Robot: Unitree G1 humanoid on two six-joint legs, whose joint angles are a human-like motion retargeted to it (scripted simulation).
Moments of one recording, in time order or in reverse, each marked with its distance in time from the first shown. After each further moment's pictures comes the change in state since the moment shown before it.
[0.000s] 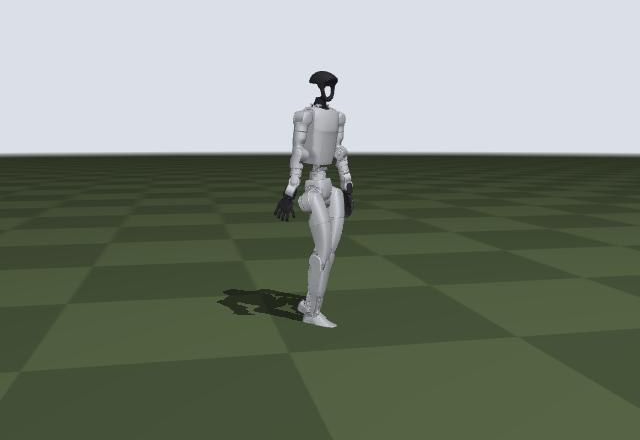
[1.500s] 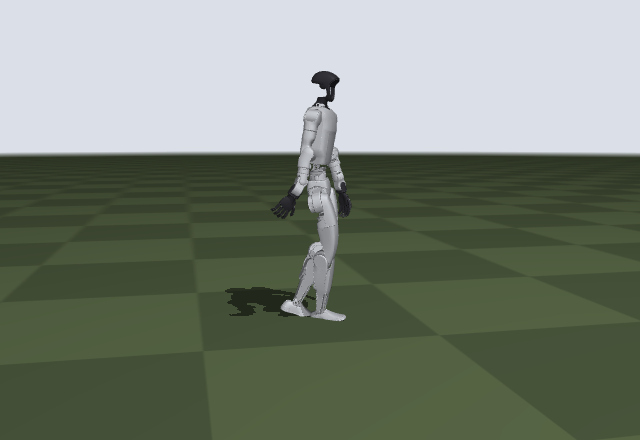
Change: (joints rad) left arm -0.039 0.009 -0.082 -0.030 0.142 -0.097 0.123; right arm 0.100 -0.013 0.006 -0.008 -0.171 0.071 0.073; waist 0.000 -0.054 0.030; left_leg 0.100 0.139 0.606 0.074 -0.081 0.000; right_leg 0.123 0.036 -0.188 -0.148 -0.190 -0.006
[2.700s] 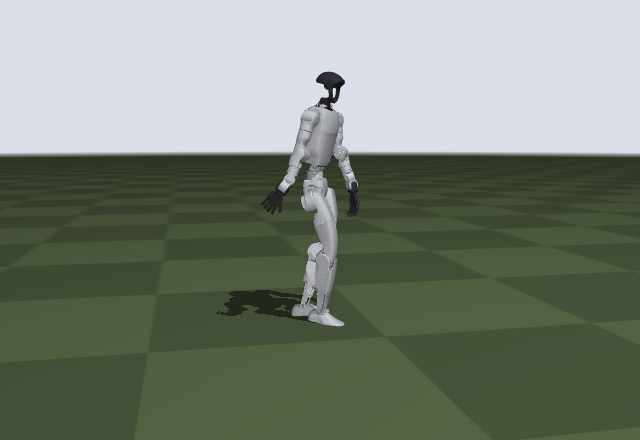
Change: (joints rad) left arm -0.156 0.074 -0.066 -0.002 -0.047 -0.014 -0.236; right arm -0.003 -0.024 -0.113 0.063 0.172 -0.031 -0.010; waist -0.030 0.044 0.057; left_leg -0.079 0.025 -0.169 -0.154 -0.195 0.000; right_leg -0.204 -0.017 0.074 0.208 0.287 0.030
